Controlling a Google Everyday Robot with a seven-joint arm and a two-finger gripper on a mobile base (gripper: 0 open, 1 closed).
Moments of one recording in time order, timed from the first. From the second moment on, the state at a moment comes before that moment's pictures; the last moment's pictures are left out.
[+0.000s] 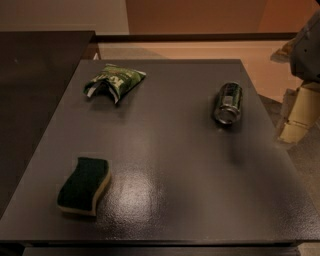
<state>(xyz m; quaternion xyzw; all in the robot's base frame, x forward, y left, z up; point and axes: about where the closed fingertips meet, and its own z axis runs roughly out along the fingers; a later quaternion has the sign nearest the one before) 0.438 -0.217 0.976 -0.60 0.78 -0.03 0.16</state>
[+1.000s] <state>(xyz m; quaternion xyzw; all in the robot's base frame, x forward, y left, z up) 0.453 -0.201 0.976 -0.66 0.73 -0.04 0.17</state>
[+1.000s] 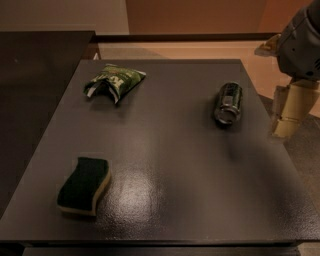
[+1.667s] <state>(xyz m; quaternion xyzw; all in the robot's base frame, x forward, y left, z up) 0.498 -0.184 0.965 -0.74 0.64 -0.08 0.19</state>
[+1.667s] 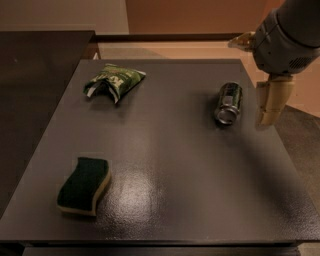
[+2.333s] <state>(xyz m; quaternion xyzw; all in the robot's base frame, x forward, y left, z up) 0.540 -0.192 0.945 -0.82 0.54 -0.14 0.14</state>
